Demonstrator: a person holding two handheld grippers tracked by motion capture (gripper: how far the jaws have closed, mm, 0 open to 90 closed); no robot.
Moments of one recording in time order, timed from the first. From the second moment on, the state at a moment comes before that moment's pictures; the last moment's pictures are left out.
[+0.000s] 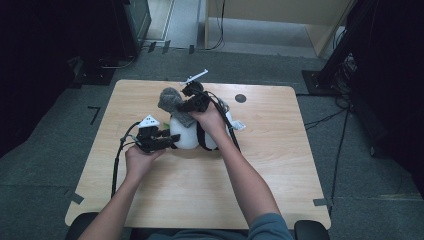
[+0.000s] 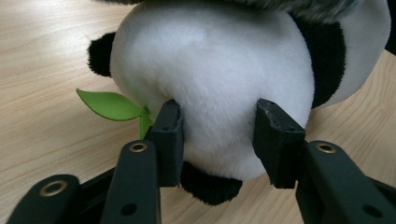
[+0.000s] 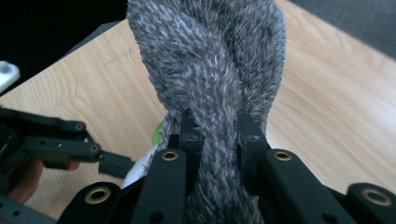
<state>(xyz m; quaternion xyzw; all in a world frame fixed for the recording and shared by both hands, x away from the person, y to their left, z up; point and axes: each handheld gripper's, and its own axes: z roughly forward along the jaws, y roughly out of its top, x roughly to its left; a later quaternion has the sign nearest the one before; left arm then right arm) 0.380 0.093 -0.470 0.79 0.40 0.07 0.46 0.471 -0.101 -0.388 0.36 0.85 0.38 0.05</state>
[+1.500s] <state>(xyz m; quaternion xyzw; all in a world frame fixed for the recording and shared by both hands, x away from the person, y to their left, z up) 0.379 0.065 -0.479 0.79 0.40 0.11 0.45 0.479 -0.109 -0.405 0.36 0.87 0.34 0.07</state>
